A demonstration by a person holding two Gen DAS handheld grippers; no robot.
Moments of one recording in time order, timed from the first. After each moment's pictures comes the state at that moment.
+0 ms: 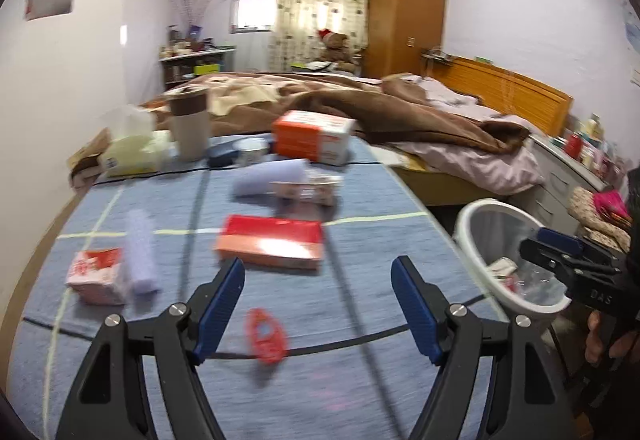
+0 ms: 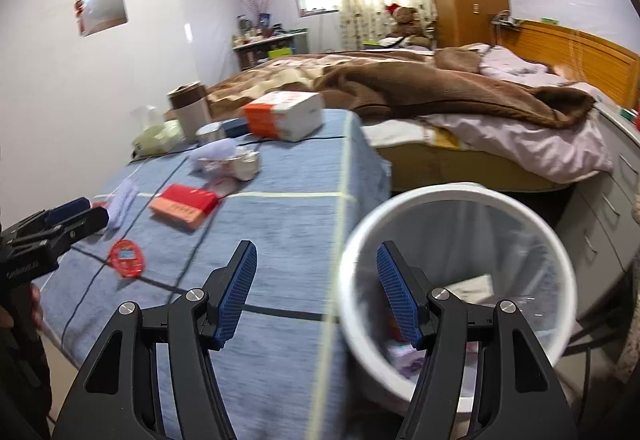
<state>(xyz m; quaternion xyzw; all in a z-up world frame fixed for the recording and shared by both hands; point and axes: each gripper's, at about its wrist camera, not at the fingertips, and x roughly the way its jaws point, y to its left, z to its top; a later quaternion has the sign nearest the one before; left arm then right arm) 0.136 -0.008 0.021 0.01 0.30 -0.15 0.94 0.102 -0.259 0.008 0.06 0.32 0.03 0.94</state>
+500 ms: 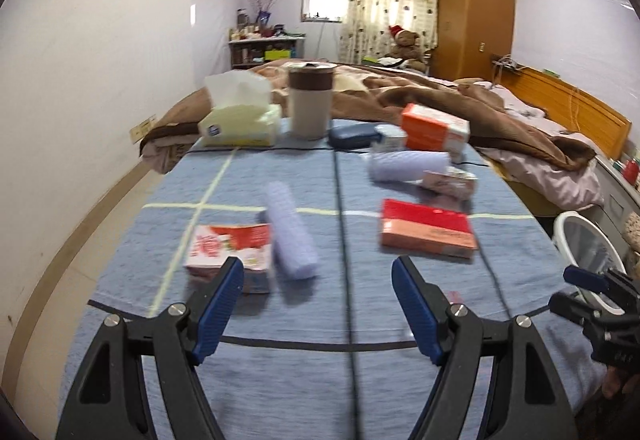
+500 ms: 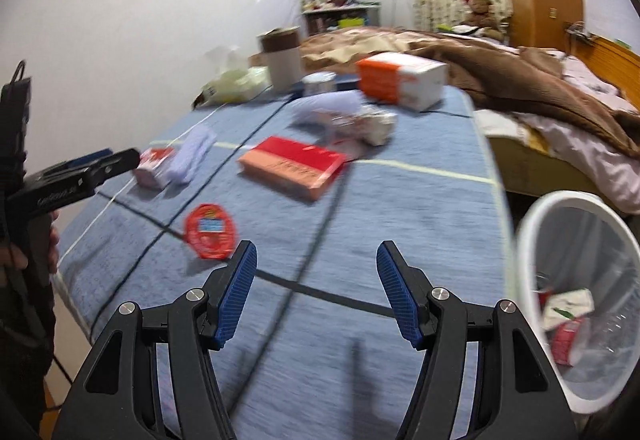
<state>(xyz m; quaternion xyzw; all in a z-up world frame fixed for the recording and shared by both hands) 0.162 0.112 0.000 -0.01 0.32 -0.05 0.95 0.125 -0.146 -0.015 0.01 0.36 0.15 0.92</state>
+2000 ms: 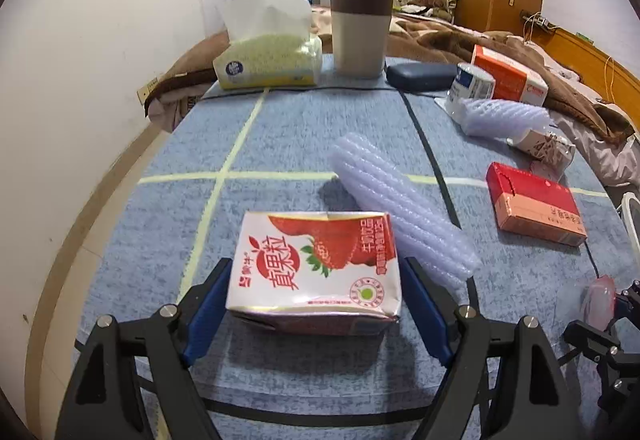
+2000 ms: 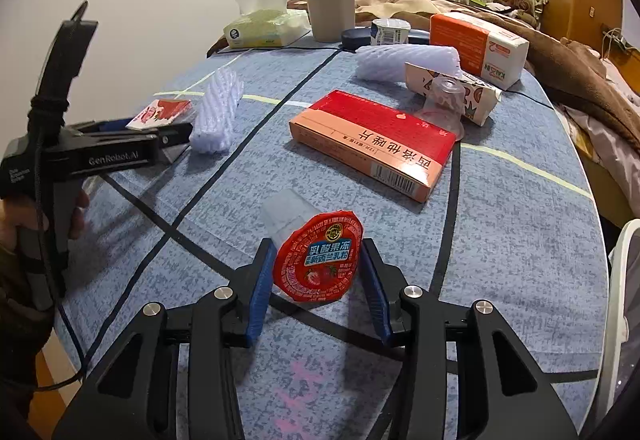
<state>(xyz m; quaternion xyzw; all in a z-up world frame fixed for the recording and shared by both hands) 0.246 0.148 -0.058 0.02 0.41 -0.02 0.91 0.172 -0.075 -0.048 -0.02 0.43 0.16 0.89</state>
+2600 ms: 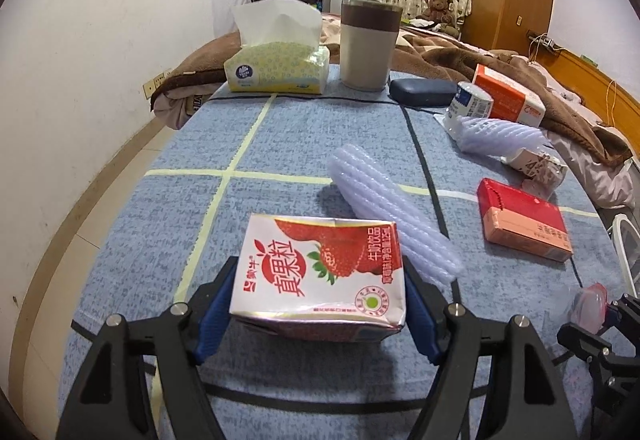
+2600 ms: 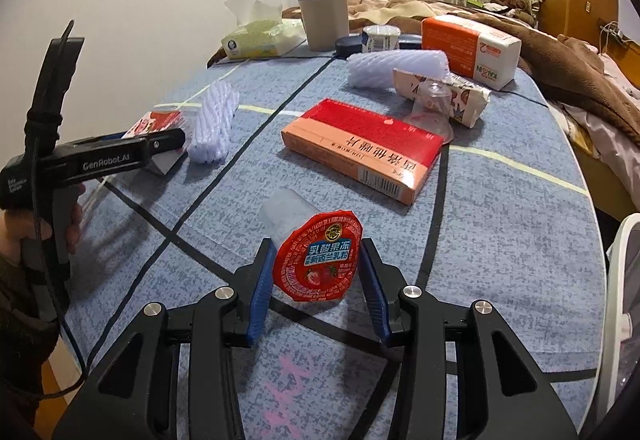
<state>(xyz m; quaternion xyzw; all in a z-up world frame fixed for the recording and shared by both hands) 0.229 0.151 -0.048 -0.02 0.40 -0.01 0.92 0.170 -0.089 -0.044 -0.01 0.42 0.16 0.89</state>
